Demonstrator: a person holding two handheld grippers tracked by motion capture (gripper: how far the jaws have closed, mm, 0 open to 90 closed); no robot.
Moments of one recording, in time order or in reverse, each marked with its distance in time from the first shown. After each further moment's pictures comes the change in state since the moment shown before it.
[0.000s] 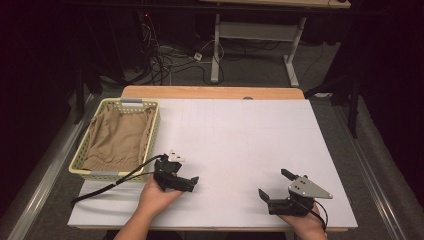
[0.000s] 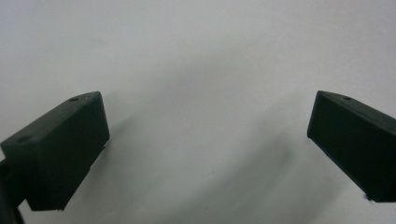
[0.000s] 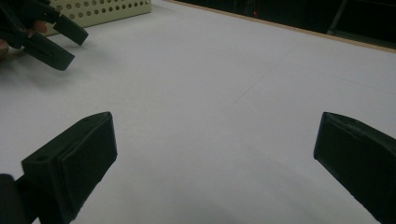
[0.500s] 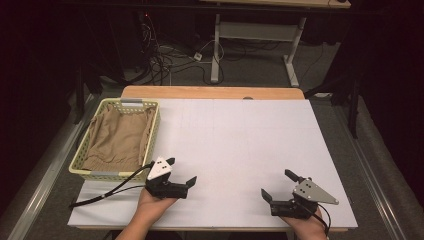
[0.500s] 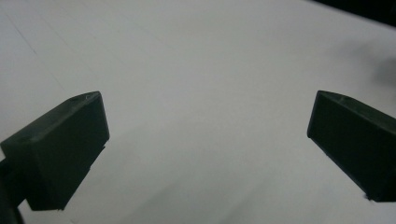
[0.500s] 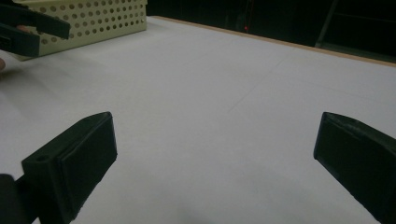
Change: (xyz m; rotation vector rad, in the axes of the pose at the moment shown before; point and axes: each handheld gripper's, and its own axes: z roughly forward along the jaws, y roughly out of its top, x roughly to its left) left arm 0.000 -0.030 -0.026 -0.402 -0.095 0.038; right arm 0.002 -0.002 -0.010 -0.063 -0.028 0.022
